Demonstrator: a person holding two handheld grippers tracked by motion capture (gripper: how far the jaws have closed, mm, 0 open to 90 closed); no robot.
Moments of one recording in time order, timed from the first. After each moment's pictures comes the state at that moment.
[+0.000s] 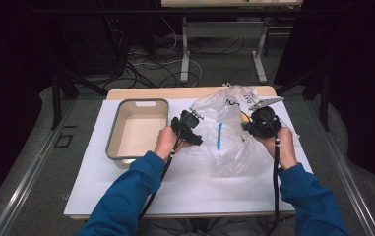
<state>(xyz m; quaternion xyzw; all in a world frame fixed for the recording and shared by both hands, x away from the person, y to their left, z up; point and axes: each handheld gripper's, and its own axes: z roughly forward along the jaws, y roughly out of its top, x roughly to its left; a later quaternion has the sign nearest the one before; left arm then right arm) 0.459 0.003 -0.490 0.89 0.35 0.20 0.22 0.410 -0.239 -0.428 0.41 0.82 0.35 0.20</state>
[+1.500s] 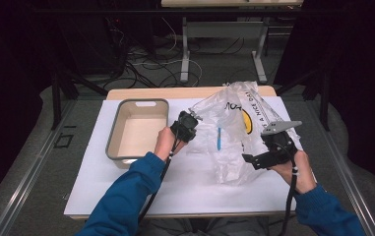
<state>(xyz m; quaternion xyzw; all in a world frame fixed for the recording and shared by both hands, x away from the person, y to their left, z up) 0.449 0.016 -0.487 0.88 0.34 0.19 0.26 0.331 -0.255 -0.429 0.37 0.84 0.35 0.18</state>
